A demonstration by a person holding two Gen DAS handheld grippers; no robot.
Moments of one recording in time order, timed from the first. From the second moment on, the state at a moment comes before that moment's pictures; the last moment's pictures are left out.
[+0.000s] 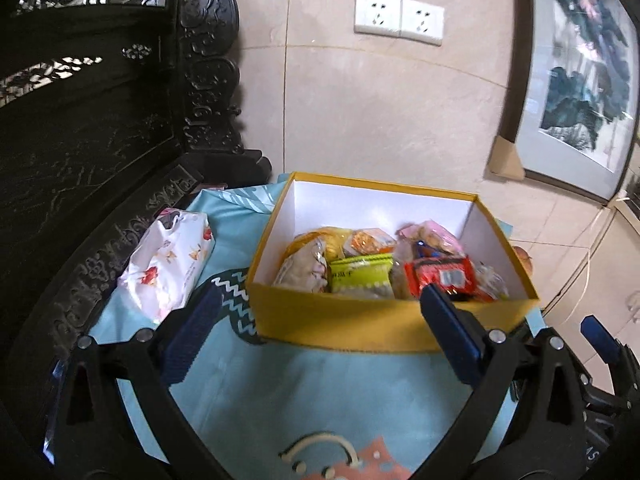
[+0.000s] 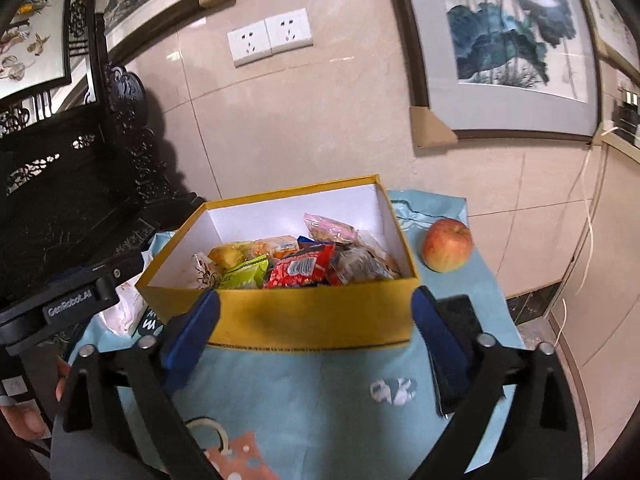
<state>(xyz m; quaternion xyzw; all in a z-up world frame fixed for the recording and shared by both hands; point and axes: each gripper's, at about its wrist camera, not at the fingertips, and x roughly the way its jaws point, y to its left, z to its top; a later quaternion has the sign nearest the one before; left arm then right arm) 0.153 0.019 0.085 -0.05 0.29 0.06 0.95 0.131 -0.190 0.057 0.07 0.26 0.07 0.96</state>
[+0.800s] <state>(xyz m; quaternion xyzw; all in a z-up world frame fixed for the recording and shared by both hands) 0.049 -0.001 0.094 0.00 0.22 0.03 0.97 0.062 -0.181 0.052 0.07 0.24 0.08 0.96</state>
